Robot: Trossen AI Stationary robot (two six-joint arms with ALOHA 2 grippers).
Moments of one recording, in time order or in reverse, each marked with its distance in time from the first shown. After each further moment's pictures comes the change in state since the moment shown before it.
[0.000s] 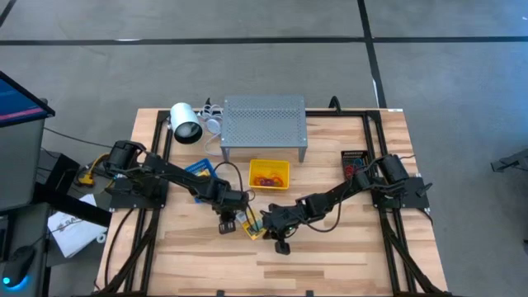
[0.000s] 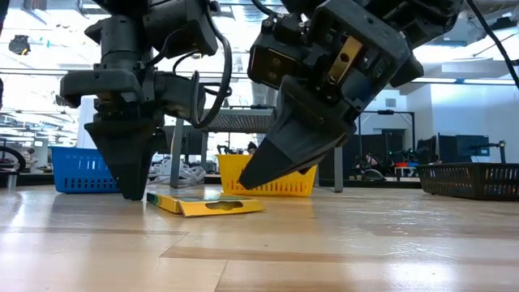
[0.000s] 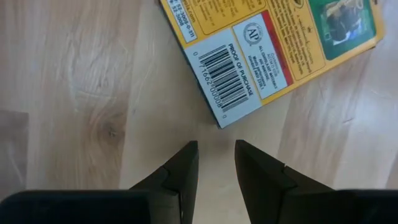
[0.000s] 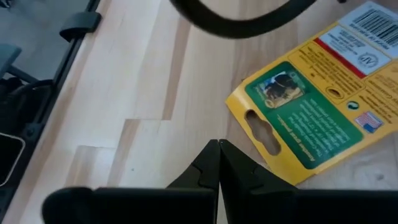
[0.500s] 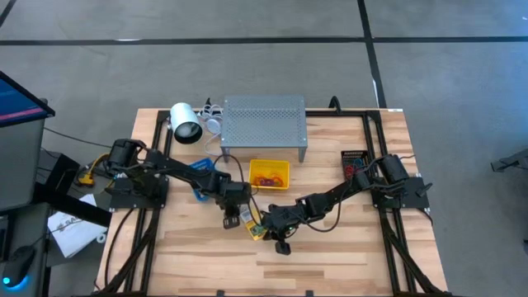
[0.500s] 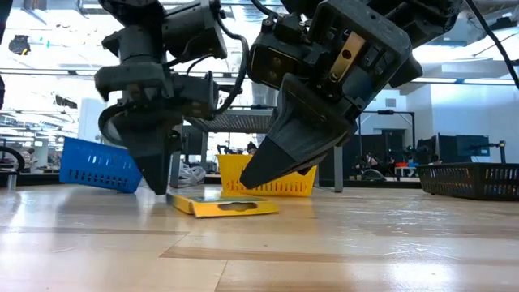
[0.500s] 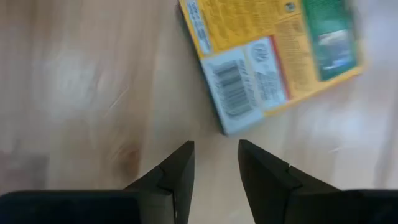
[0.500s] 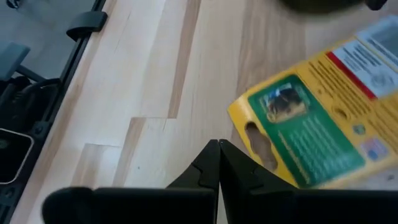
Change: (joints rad) left arm 0.073 -0.003 -0.002 0.068 0.070 0.051; right arm 0.000 0.000 0.000 0.003 -0.025 0.005
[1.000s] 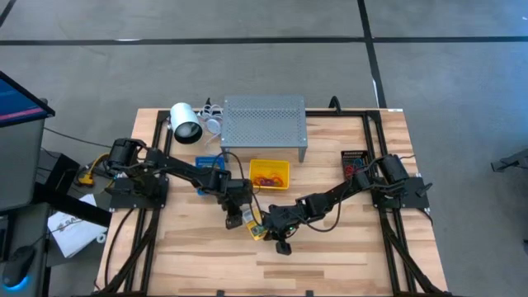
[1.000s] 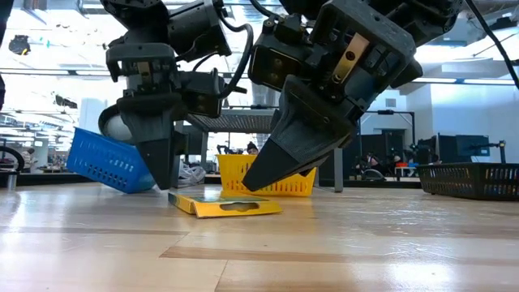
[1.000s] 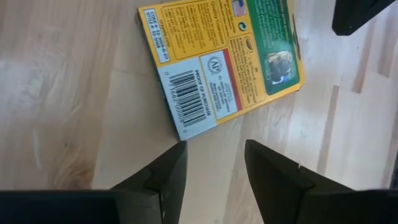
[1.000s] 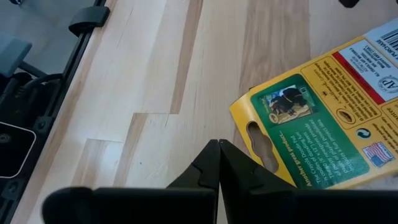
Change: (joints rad) left arm 0.025 -0.001 0.000 0.075 0.153 -0.062; right arm -0.001 0.000 0.000 -0.008 -0.015 -0.006
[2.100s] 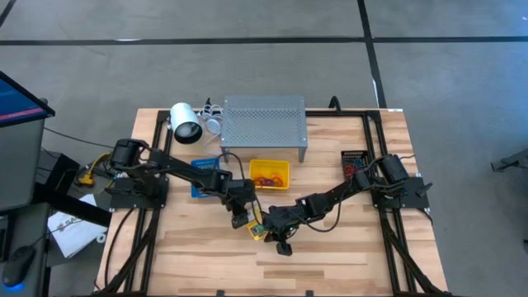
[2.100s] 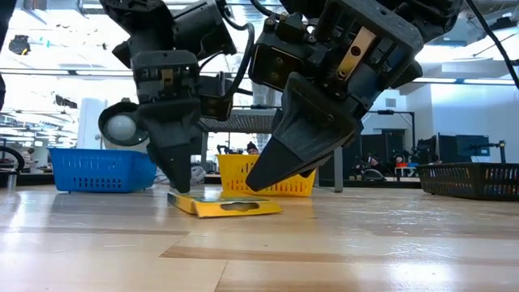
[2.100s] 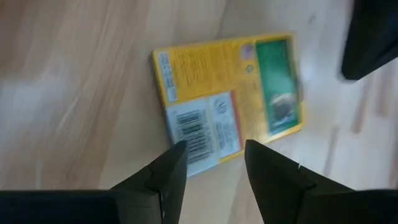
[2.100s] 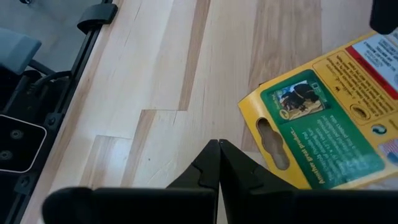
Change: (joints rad) left arm 0.000 0.022 0.001 0.097 -0.052 -0.094; right arm 0.002 0.000 0.000 0.000 -0.029 0.008
